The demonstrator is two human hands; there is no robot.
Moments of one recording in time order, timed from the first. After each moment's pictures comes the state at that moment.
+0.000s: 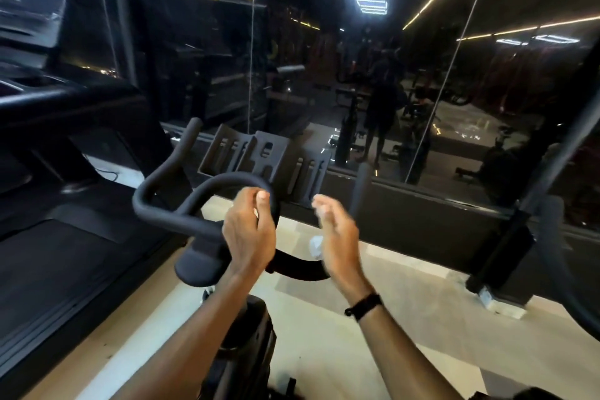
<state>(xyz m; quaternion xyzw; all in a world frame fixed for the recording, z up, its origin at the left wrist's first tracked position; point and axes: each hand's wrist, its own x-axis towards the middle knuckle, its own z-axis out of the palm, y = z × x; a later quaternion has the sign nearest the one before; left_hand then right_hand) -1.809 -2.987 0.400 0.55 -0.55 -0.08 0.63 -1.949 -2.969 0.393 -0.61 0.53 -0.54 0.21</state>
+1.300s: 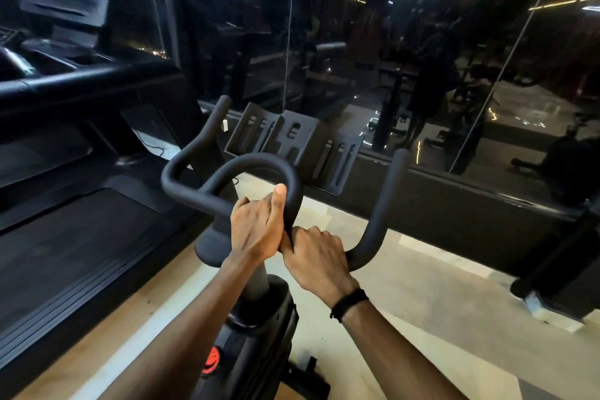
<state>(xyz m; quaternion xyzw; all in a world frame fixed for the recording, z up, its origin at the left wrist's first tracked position) -1.790 -2.997 0.377 0.62 -0.64 -0.06 0.45 -1.911 -2.962 0.386 -0.80 0.57 -0.16 0.04</state>
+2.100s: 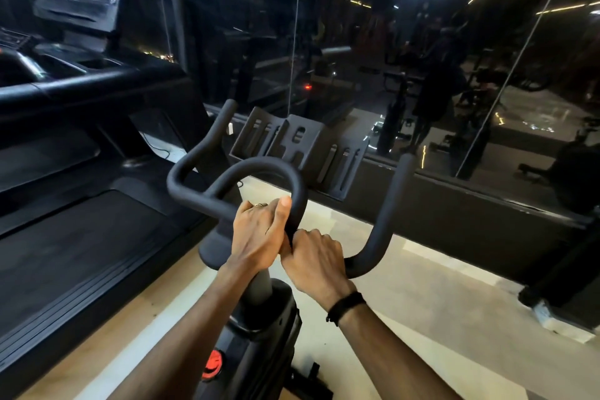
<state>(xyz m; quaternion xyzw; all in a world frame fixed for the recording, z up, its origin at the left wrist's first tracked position) -1.778 -2.997 0.372 0.59 -0.70 -0.04 0.40 -1.900 -2.959 0.392 -0.78 0.60 -0.13 0.06</state>
